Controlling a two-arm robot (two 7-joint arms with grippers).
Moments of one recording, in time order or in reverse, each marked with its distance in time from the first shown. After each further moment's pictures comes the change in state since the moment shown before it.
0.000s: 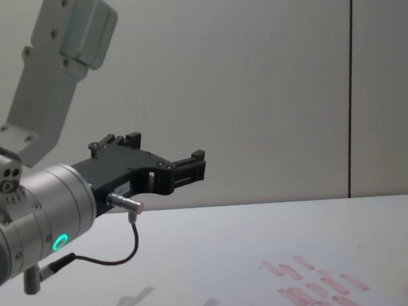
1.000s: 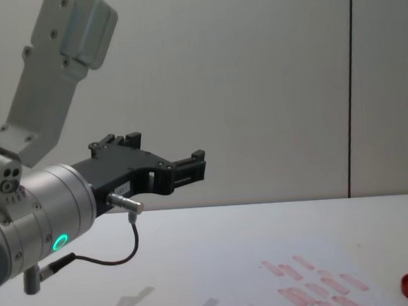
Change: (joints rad) left arm 0.000 0.000 0.000 0.000 0.000 0.000 0.000; right arm 0.012 0.021 0.053 0.028 0.015 -0.021 0.110
